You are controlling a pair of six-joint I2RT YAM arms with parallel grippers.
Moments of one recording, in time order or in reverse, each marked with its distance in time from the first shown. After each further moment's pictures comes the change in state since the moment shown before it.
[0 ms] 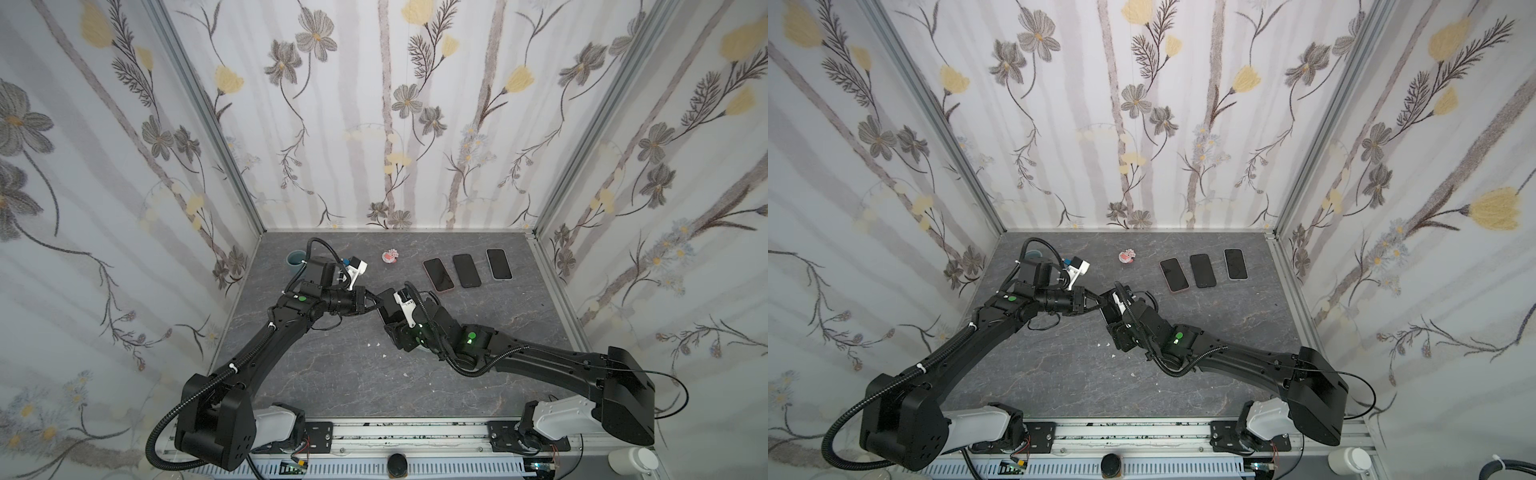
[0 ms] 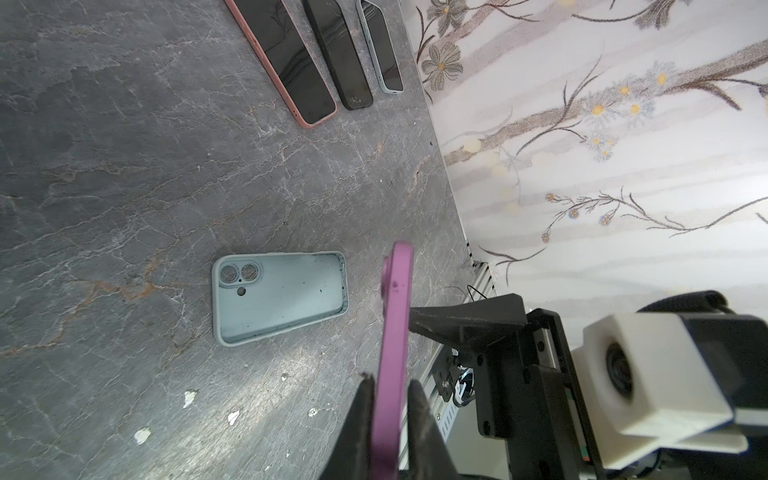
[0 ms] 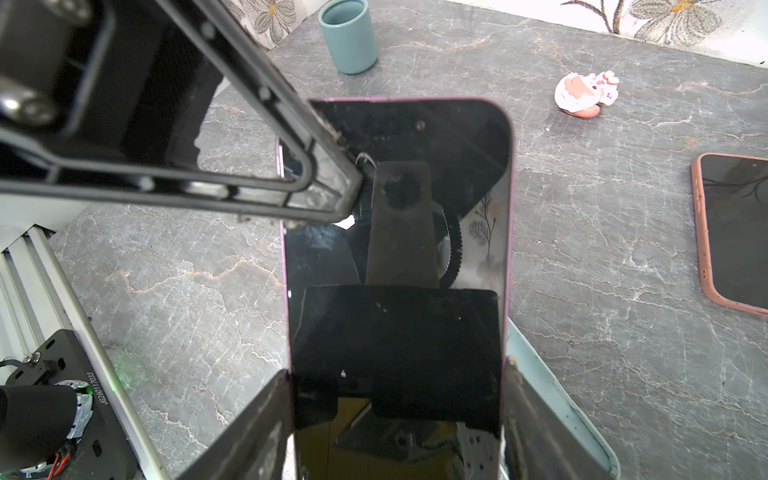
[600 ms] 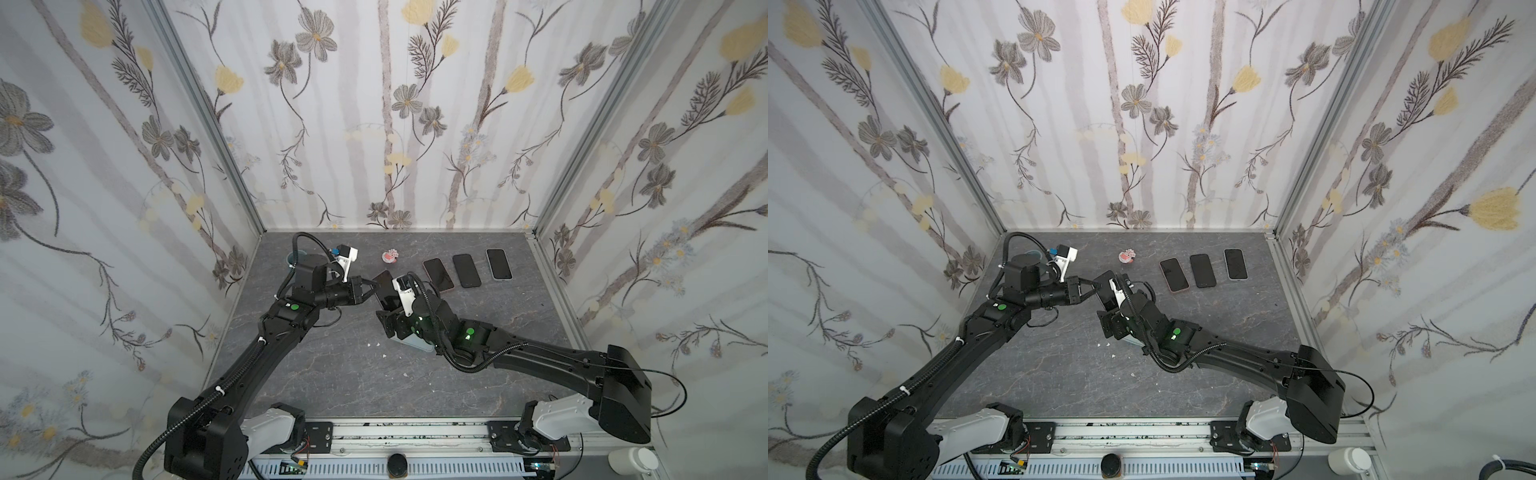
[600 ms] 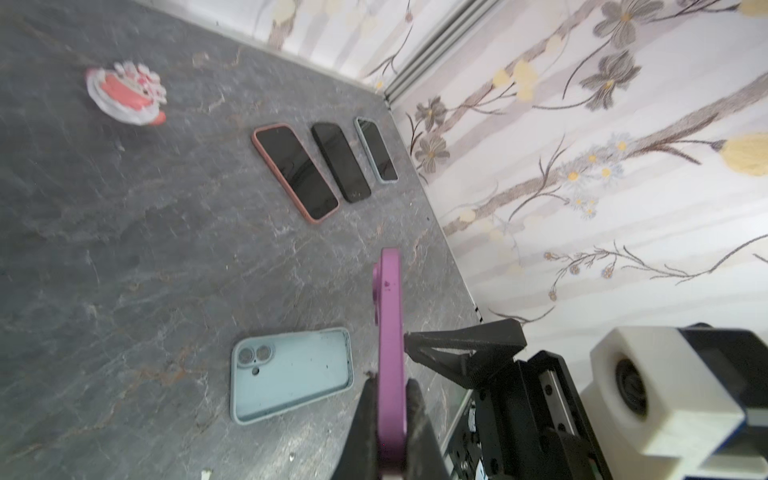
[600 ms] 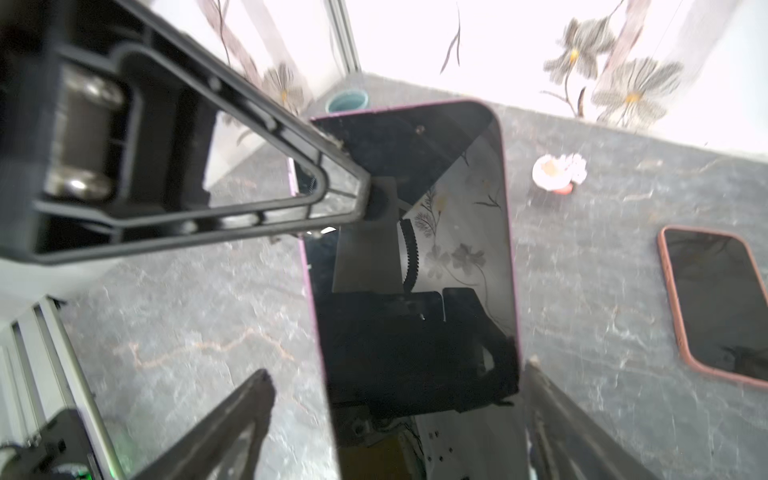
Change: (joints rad) left arm 0.000 -0.114 -0.020 0.221 -0.171 -0.110; right arm -0.002 0.020 0.080 0.108 0.103 -0.029
